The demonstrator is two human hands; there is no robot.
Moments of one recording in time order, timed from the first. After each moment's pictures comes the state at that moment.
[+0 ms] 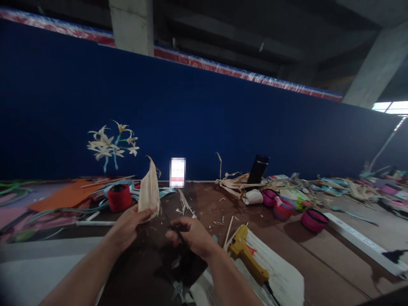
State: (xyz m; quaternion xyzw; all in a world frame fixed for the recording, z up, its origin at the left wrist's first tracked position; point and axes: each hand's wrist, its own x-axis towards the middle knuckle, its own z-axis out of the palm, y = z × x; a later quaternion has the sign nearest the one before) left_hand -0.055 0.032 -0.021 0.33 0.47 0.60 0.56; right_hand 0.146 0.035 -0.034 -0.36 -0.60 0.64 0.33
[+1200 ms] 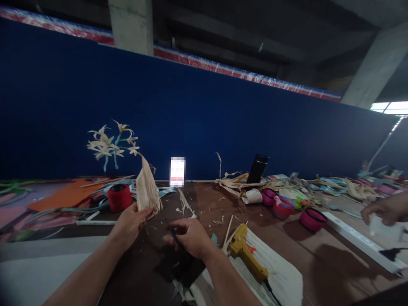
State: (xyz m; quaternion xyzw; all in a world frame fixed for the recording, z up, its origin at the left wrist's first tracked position) left_hand -0.049 0.040 -0.031 0.30 0.44 0.66 0.52; right_hand 0.140 0.032 -0.038 -0.40 -0.64 0.58 0.31
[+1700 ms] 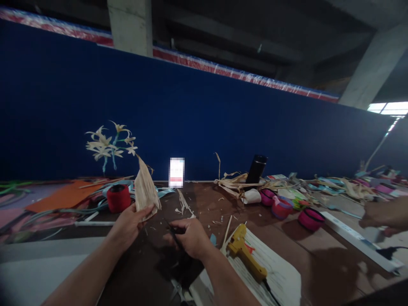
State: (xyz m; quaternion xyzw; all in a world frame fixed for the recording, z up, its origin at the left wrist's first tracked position) left_hand -0.050 0.040 -0.030 0.28 0.42 0.67 0.55; right_hand 0.141 0.034 -0.043 -0.39 -0.66 0.54 0.33
